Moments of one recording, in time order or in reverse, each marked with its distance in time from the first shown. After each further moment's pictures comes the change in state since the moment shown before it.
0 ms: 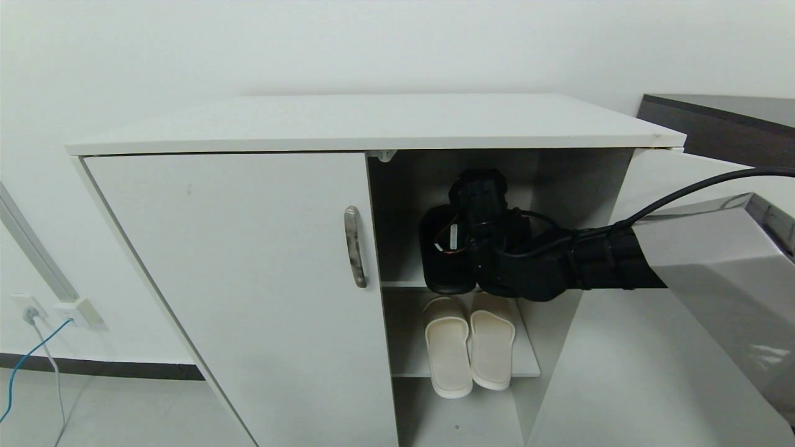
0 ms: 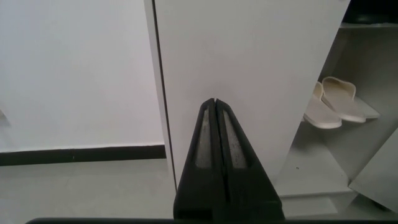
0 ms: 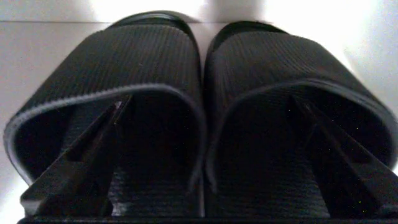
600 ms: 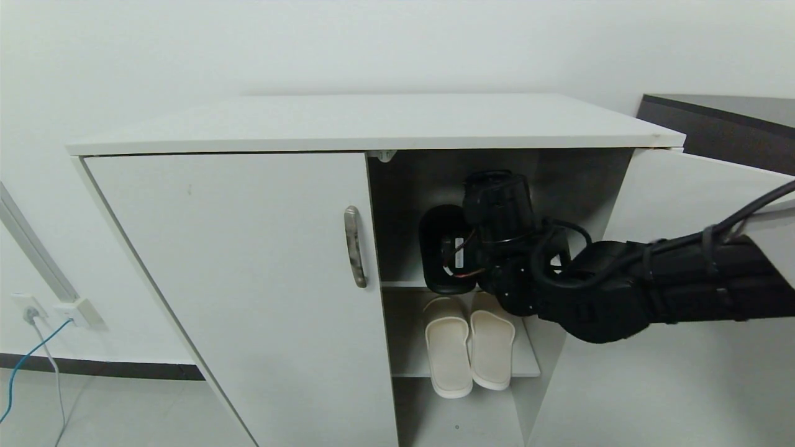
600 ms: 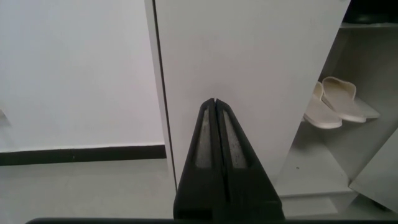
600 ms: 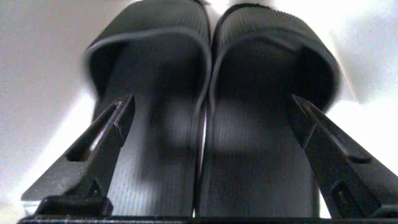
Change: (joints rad) left arm 0.000 0.000 0.000 0.000 -0.001 0.001; right arm 0.101 -0.234 0.323 -0.068 0.001 0.011
